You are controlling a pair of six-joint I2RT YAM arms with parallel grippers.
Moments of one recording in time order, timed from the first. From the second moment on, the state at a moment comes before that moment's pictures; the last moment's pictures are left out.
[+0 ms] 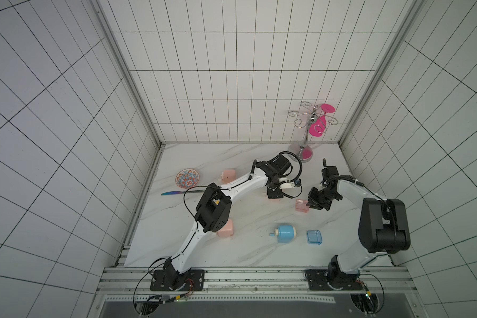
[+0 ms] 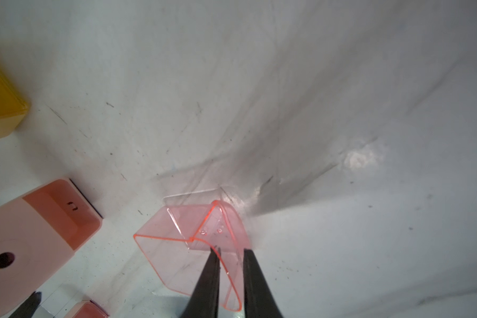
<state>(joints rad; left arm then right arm) -0.85 2.33 2.12 -0.92 0.07 0.76 -0.02 1.64 1.00 -0.78 -0.28 0.51</state>
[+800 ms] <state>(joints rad) -0.85 2.32 2.11 -0.91 0.08 0.77 0.04 1.68 1.09 -0.79 -0.20 0.45</state>
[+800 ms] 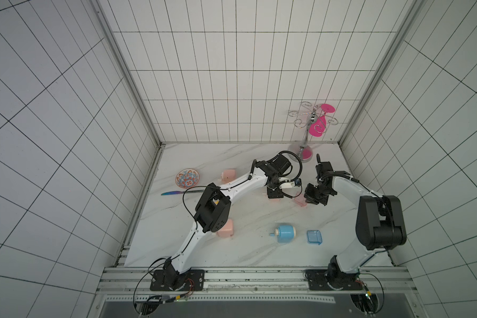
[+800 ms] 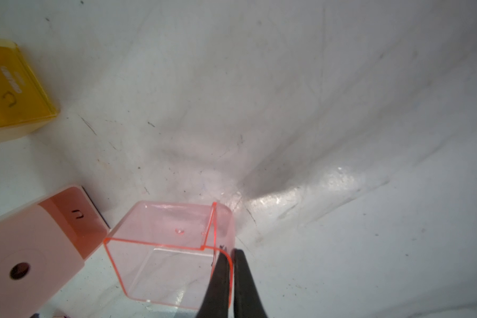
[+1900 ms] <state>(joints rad) -0.85 2.30 2.10 -0.91 0.08 0.78 0.14 1.90 1.41 -0.98 -0.20 0.30</state>
